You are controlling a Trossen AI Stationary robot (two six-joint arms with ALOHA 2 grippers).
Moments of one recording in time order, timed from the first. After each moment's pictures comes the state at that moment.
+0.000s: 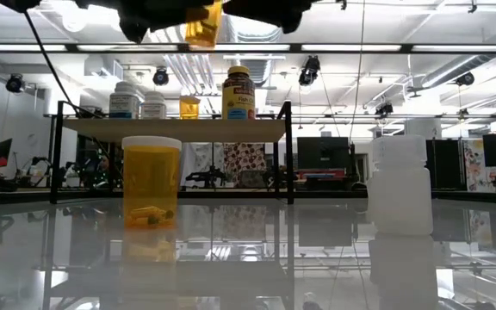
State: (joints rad) left arm -0.41 1.25 0.63 0.61 -0.73 0.06; right arm 0.23 1.60 1.03 0.41 0.29 -0.15
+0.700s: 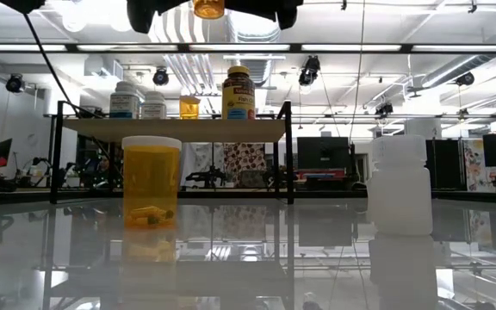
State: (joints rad) left arm -0.37 1.24 0.63 0.78 -0.66 0.04; right arm 0.18 1.60 1.07 0.40 0.29 -0.14
